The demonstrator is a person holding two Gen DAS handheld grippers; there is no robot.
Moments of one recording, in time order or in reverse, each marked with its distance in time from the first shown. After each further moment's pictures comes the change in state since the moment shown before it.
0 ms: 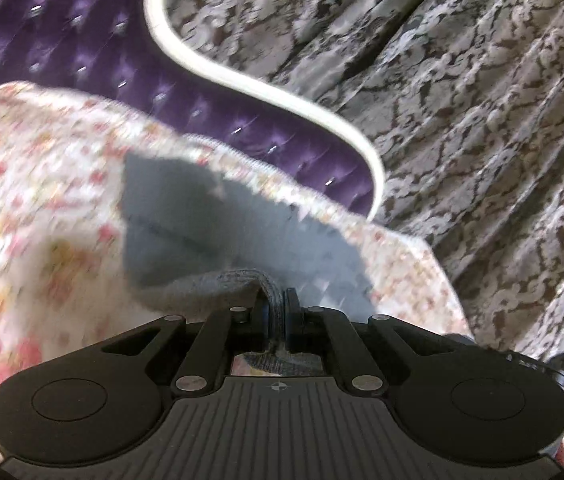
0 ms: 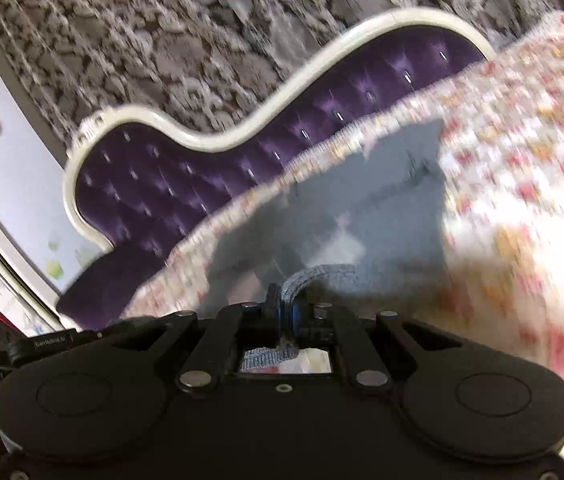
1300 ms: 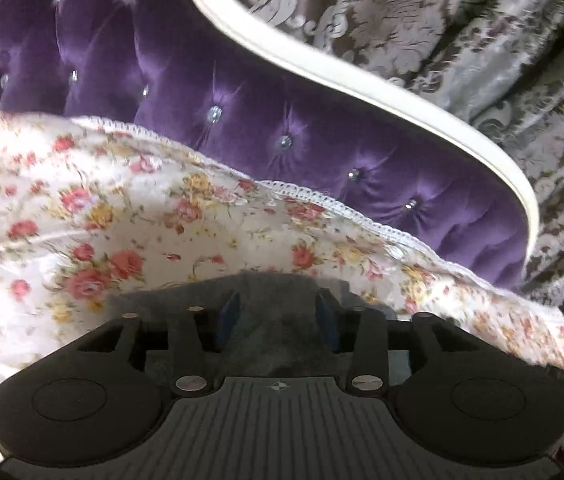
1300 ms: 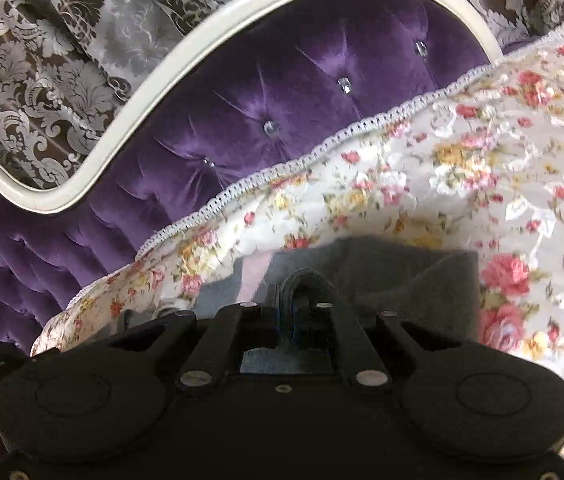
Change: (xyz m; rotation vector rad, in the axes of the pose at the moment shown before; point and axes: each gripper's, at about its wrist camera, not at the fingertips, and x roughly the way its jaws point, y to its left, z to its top) left arm 0.240 0.105 0.138 -0.025 0.026 0.279; right arm 0.261 -0.117 0.138 0.036 0.016 -0.290
